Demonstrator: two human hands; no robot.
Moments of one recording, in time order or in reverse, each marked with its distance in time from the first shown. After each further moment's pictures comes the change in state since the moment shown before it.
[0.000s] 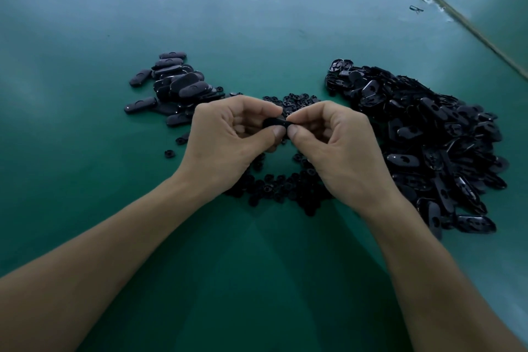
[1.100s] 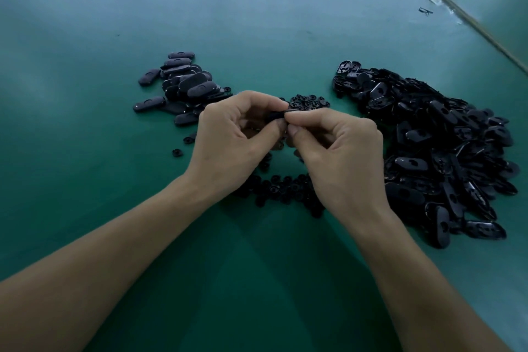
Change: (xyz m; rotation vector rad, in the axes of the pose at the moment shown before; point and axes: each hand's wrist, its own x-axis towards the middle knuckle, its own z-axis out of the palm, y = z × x) left_hand 0.000 -0.008 -0.001 0.038 0.047 0.087; right_hand -0.009 -0.007 0.022 -0.016 0.206 -0.102
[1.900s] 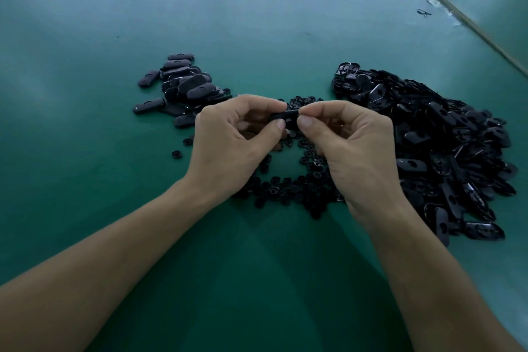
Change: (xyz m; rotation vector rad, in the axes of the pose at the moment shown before) left_hand -0.003 0.001 0.000 -0.015 0.049 -0.027; right_hand 0.009 0.002 -0.012 0.337 -0.055 0.152
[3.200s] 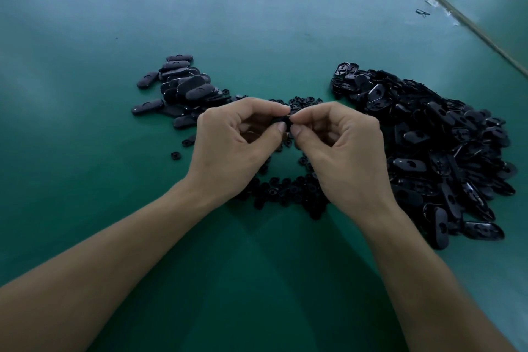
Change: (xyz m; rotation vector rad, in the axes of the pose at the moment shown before) left_hand 0.001 0.001 0.002 0.082 -0.013 0.067; right_hand -0.002 0.001 0.004 -0.253 -0.026 -0.117
